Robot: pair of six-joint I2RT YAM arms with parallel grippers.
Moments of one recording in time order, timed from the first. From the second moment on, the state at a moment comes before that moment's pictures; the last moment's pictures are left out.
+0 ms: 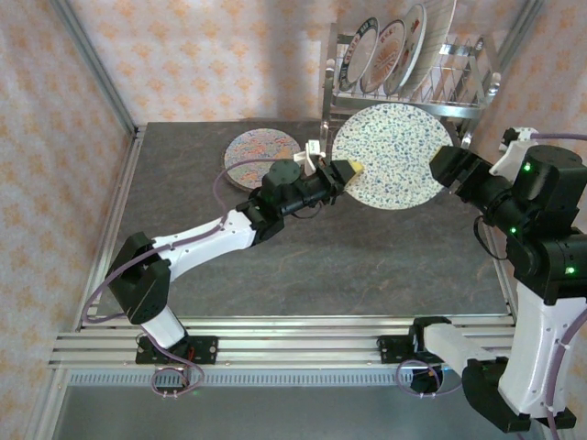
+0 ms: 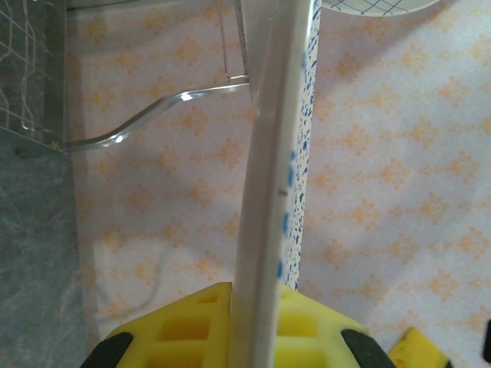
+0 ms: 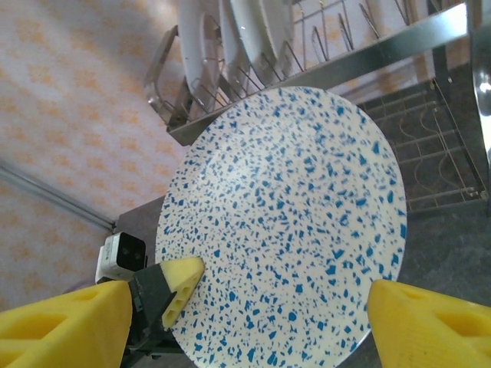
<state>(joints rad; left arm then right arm) -0.78 1.64 1.24 0.41 0.22 -1.44 0.04 1.02 1.88 -1.24 -0.17 0.50</state>
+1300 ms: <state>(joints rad) -0.18 1.27 0.77 0.20 0.52 -1.30 0.69 1.11 1.56 -0.88 0.09 0.21</state>
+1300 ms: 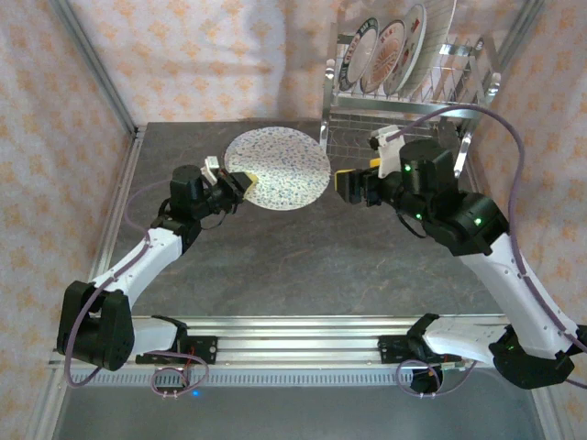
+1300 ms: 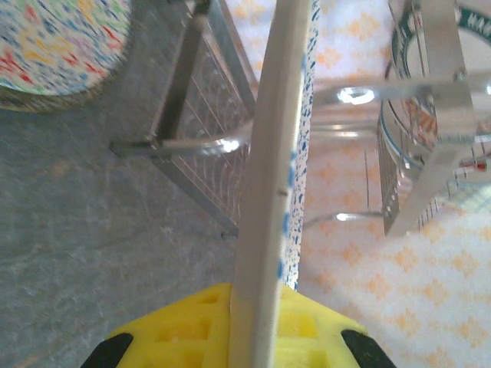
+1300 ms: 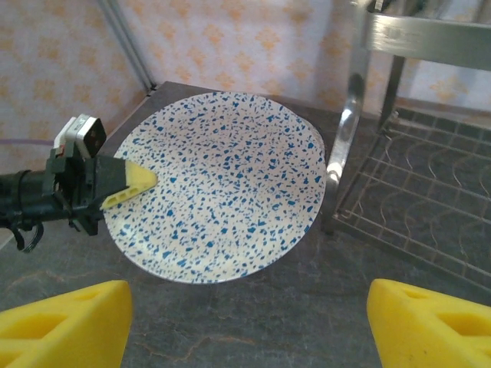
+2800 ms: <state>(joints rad) -0.04 1.98 1.10 0.45 0.42 -1.22 0.74 1.30 1.58 -0.60 0.17 0.19</state>
